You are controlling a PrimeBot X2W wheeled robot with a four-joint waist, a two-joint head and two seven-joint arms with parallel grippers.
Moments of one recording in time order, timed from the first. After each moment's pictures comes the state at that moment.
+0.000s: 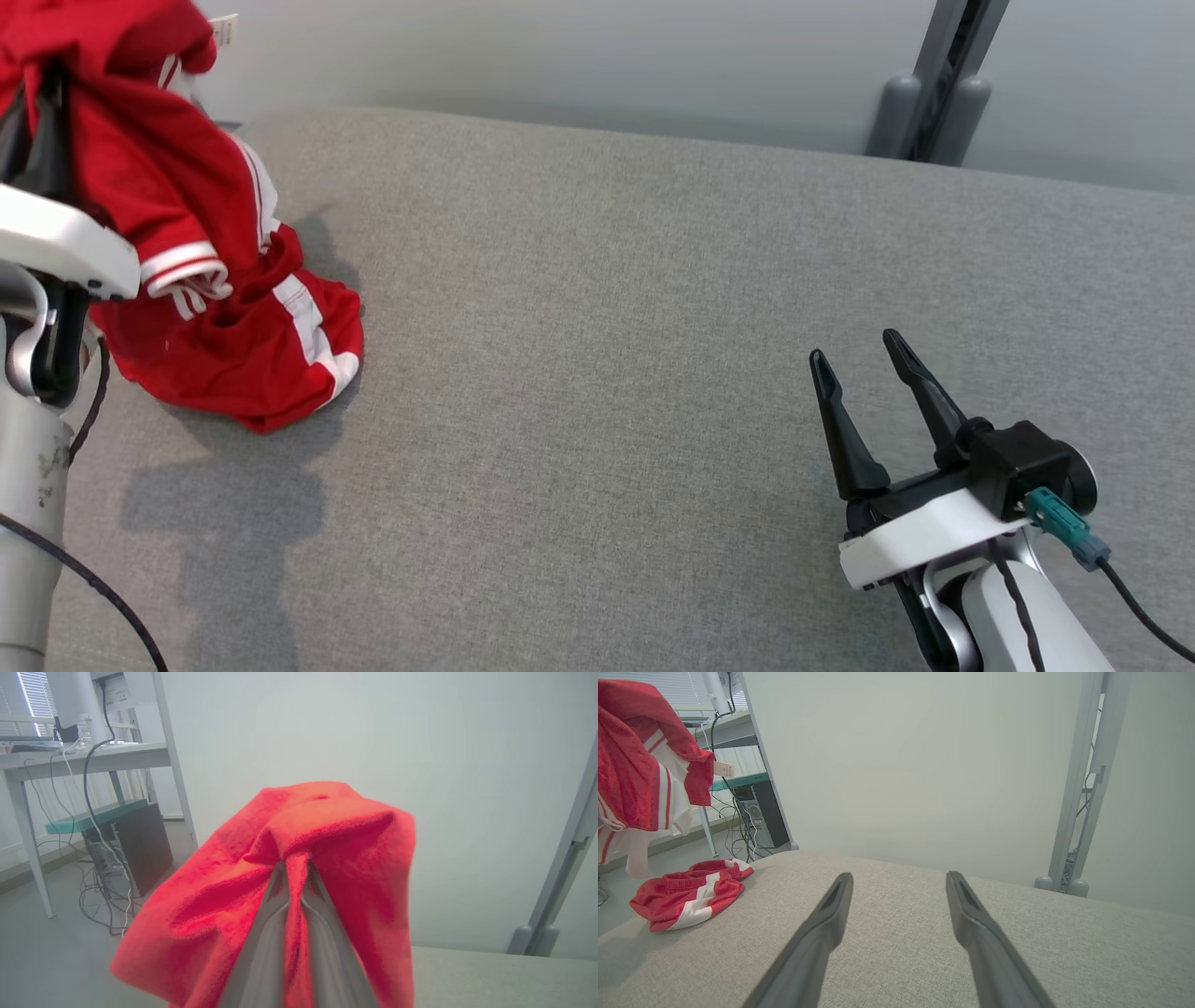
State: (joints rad) left arm -0.80 0.39 -0.12 0.69 -0.44 -0.11 -0.16; right arm -0.25 -0.06 0.24 0.24 0.18 0.13 -0.26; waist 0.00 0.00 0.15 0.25
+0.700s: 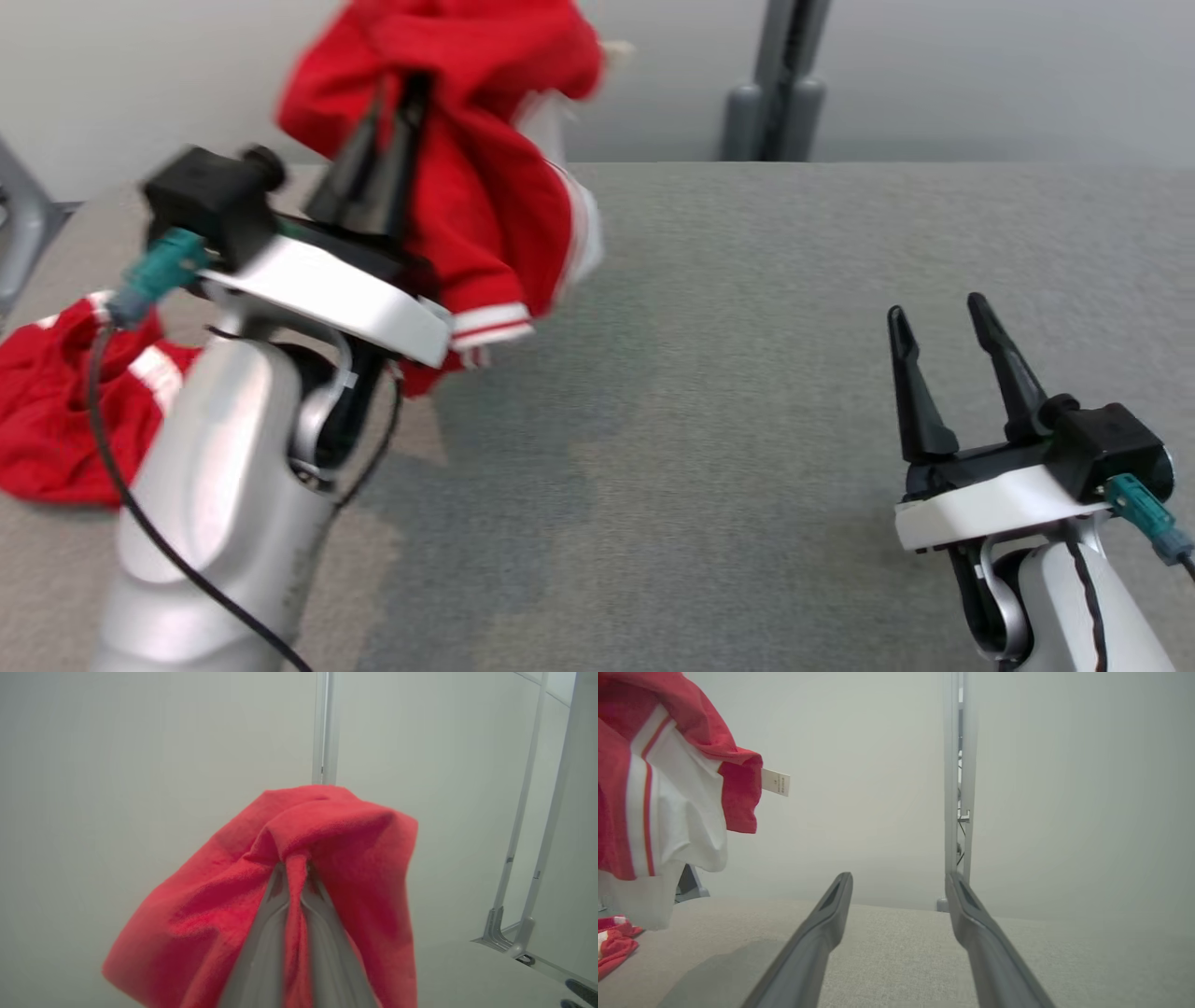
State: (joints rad) left arm -0.62 0.17 -0.29 0.17 -0.49 -0.06 -0.06; right arm -0.24 -0.05 0.12 0.18 0.17 0.13 -0.26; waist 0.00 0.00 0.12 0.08
